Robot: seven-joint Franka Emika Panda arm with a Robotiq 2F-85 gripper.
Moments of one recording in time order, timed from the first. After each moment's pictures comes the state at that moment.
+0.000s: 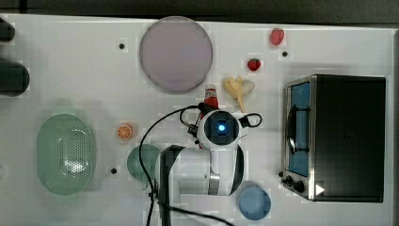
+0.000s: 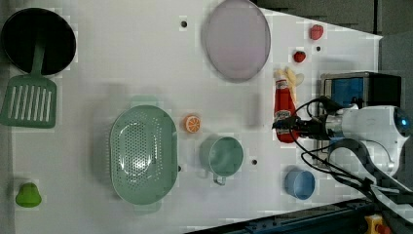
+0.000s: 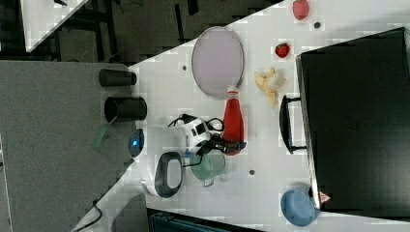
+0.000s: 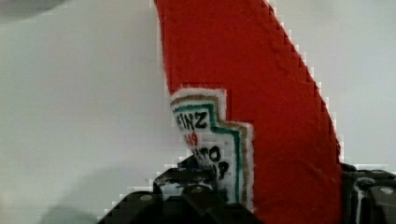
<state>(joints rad) -0.12 0.18 0.06 -2.46 -0.01 0.97 -0.46</state>
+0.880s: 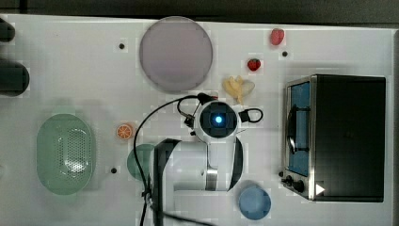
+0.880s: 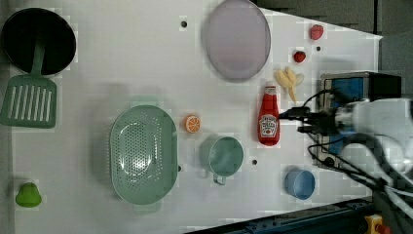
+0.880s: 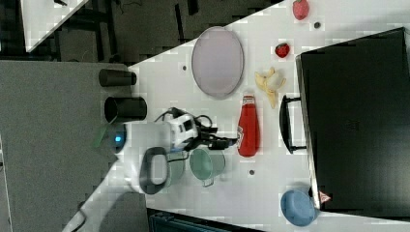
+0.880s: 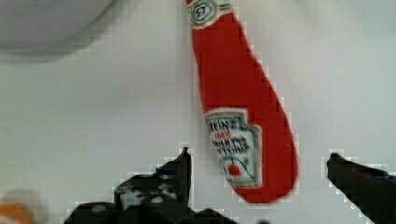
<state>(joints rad) -0.12 0.10 0.09 -2.38 0.00 0.82 -0.35</state>
